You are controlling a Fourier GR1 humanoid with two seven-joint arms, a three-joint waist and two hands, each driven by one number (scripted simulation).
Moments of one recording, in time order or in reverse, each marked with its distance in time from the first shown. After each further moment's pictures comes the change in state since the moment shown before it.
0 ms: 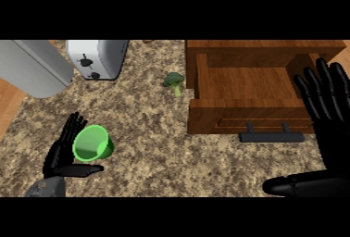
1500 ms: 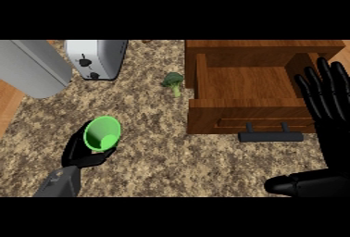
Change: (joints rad) left arm -0.158 -0.028 -0.016 0.254 0.061 -0.147 -0.050; right arm -0.005 -0.006 -0.011 0.005 -0.008 0.009 0.007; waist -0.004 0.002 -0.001
